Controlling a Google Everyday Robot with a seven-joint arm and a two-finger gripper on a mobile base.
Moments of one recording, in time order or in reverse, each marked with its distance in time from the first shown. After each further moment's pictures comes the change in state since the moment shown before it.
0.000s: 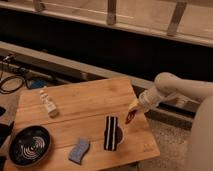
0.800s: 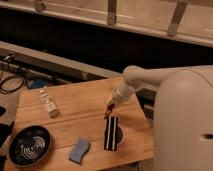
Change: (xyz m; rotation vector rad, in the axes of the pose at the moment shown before) arm -0.015 0.089 0.049 0.037 0.037 -0.029
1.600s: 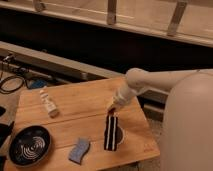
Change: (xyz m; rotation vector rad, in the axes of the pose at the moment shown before) arm 0.020 0.027 0.004 -0.008 0.029 -0.125
